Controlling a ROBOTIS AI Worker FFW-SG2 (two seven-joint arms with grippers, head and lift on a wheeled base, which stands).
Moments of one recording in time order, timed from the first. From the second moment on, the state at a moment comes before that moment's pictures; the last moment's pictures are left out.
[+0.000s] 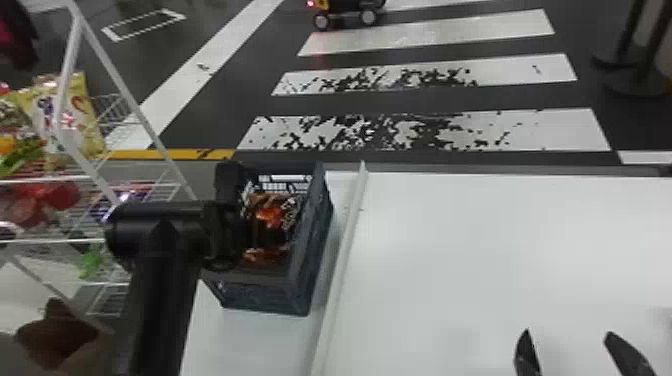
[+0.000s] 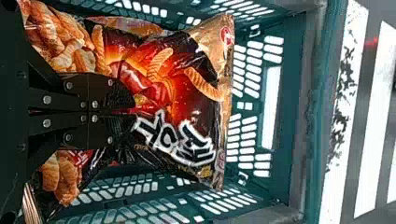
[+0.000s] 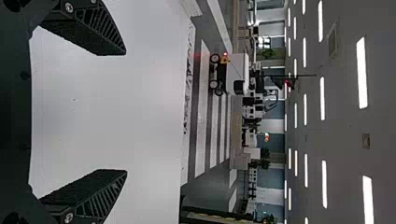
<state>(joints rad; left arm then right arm) -0.27 0.29 0.16 -1.52 0.06 1.19 -0.30 0.54 -0.18 0.32 -1.73 -0.02 -0.22 -0.24</state>
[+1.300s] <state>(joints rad) -0.17 0.28 0.30 -2.00 0.15 1.44 -0.25 0.54 -0.18 0.32 -1.74 -0.03 -0.20 -0.24</state>
